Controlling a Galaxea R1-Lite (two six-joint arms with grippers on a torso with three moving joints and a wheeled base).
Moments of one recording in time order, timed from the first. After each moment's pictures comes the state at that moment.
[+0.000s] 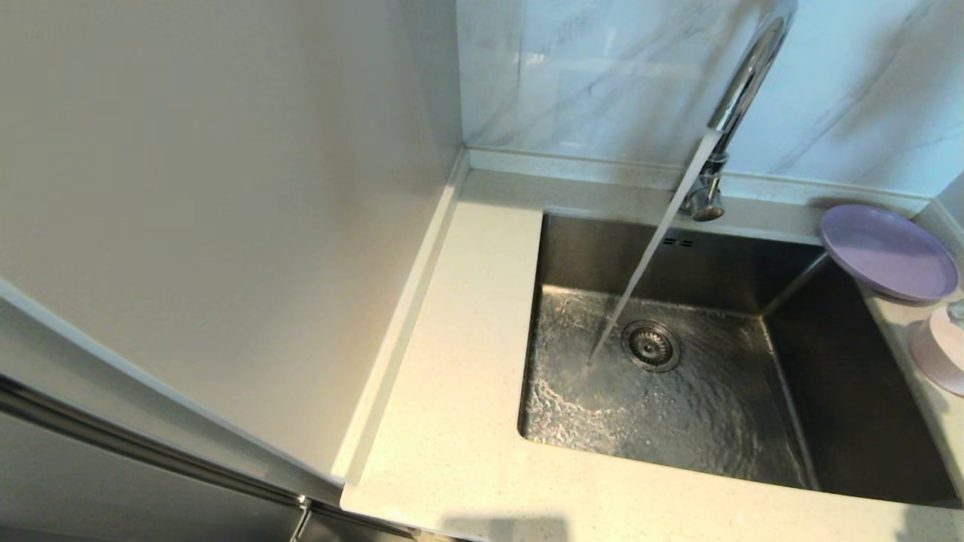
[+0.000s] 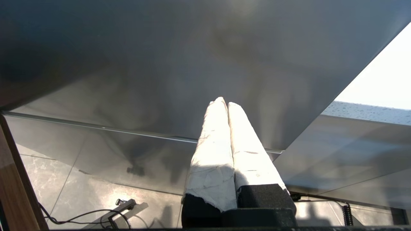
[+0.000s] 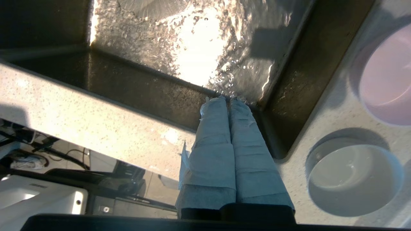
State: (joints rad) left arm 0.00 0.00 0.00 0.00 0.00 0.00; right arm -0.36 1.49 -1.66 1.07 0.35 -0.32
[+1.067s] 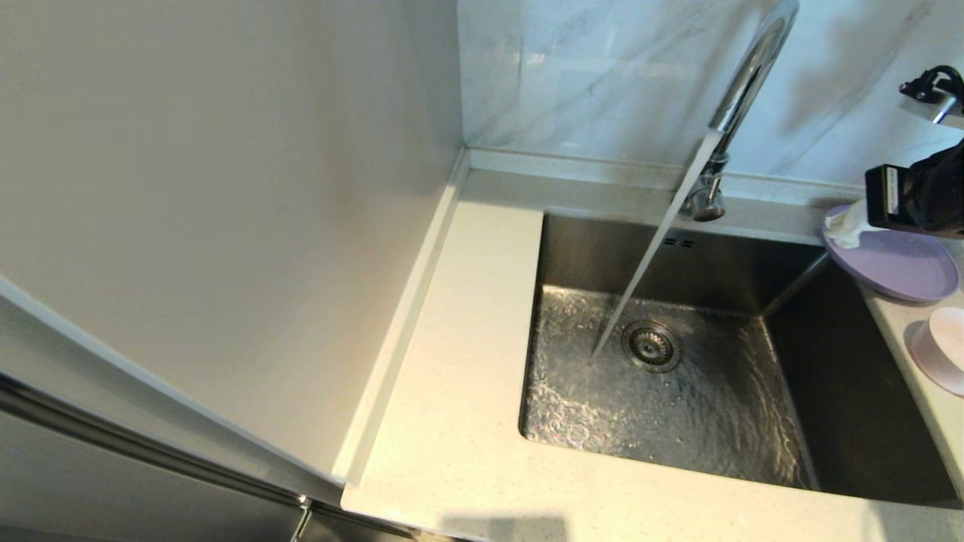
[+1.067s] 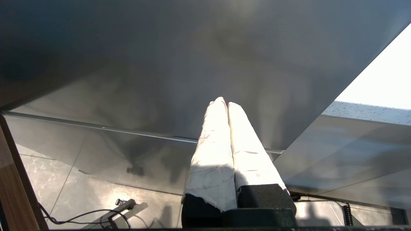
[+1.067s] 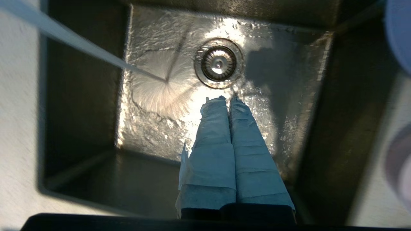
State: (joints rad) left arm 0.00 0.00 0.00 0.00 0.00 0.00; right arm -0.10 1.69 -1.77 0.71 0.16 0.09
